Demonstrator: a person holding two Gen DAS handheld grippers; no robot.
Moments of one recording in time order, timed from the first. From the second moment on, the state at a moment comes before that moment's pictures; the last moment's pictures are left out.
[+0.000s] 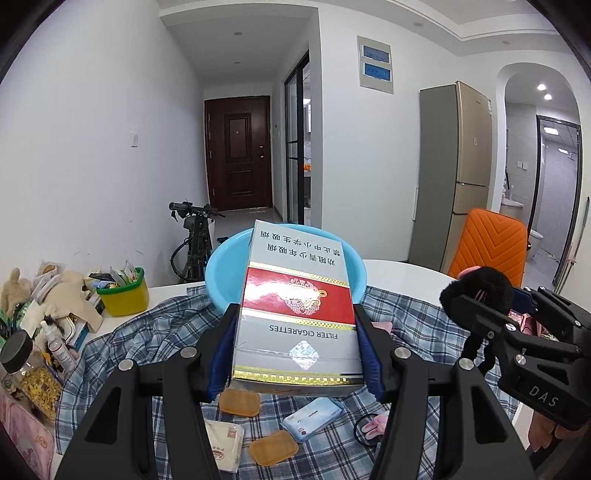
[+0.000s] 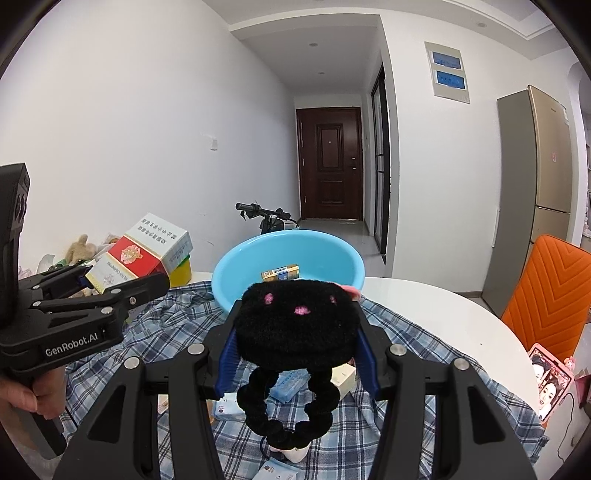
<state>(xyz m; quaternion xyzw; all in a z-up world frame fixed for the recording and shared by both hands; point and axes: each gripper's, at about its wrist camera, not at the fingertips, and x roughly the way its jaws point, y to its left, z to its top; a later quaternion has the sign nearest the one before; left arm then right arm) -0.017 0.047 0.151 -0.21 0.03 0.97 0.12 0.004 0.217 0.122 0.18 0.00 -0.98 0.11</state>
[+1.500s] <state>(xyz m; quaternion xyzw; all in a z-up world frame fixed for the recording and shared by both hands) -0.291 0.035 0.140 -0.24 -0.02 0.97 0.07 -0.231 0.197 0.149 0.18 0.03 -0.98 0.08</state>
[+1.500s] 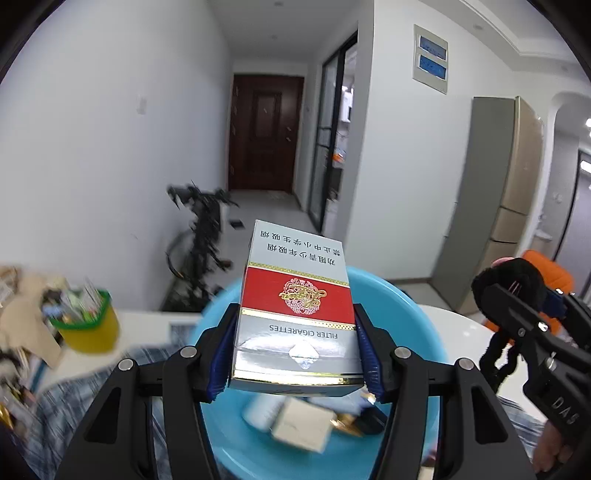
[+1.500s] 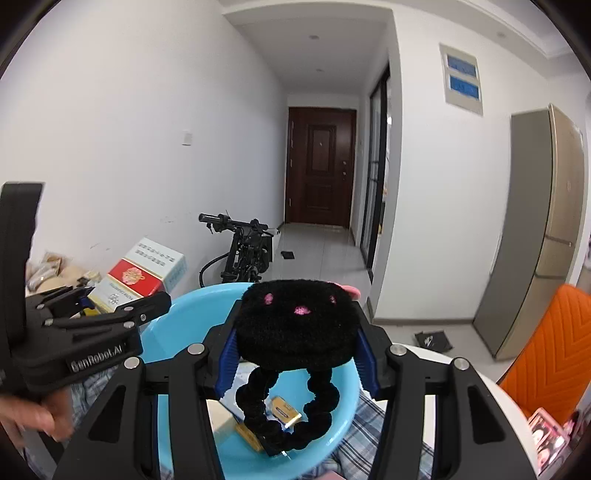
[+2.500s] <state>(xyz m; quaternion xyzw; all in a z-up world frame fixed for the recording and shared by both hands) -0.339 0.050 0.183 -0.29 0.02 0.95 0.09 -0.309 0.221 0.192 0.28 -0.01 -0.96 0.01</state>
